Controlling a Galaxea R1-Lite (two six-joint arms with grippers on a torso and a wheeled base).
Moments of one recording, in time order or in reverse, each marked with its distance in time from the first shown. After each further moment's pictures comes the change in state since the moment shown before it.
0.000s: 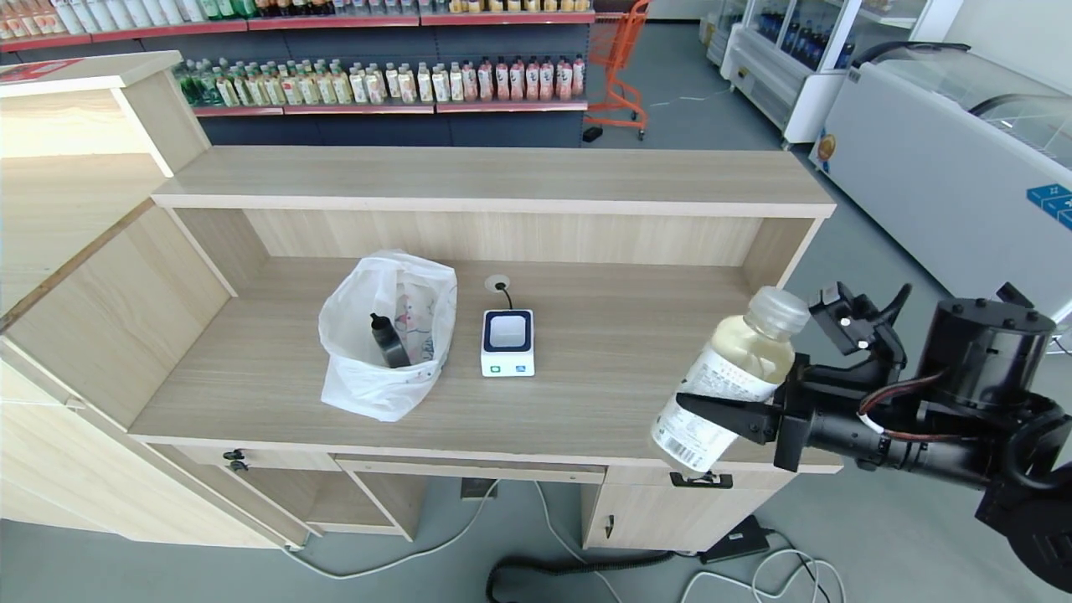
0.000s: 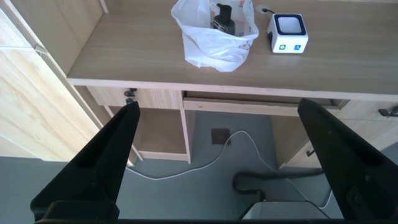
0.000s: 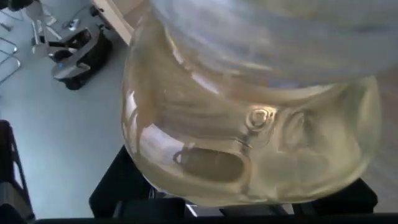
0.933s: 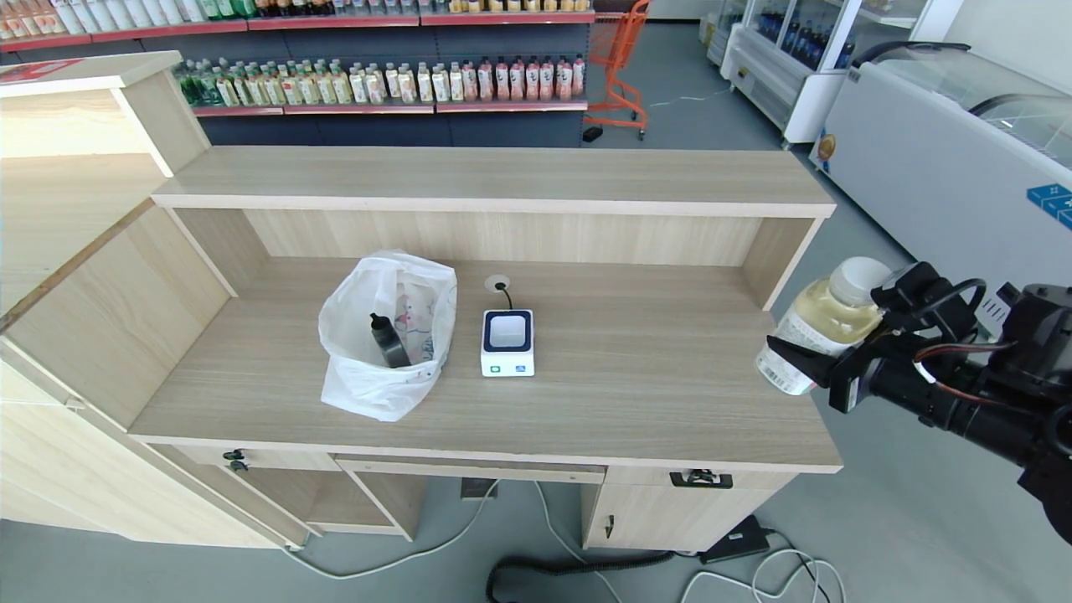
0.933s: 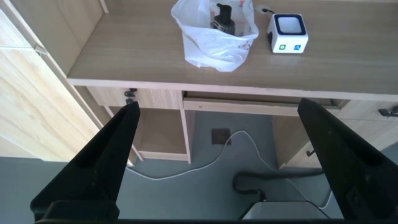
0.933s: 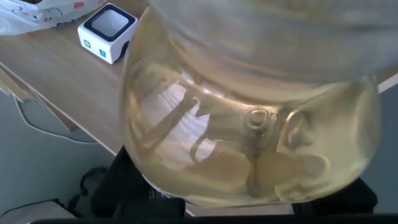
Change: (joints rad) left arm 0.000 0.000 0.000 0.000 0.000 0.001; right arm -0.249 0.002 0.008 -0.087 -0.255 -0.369
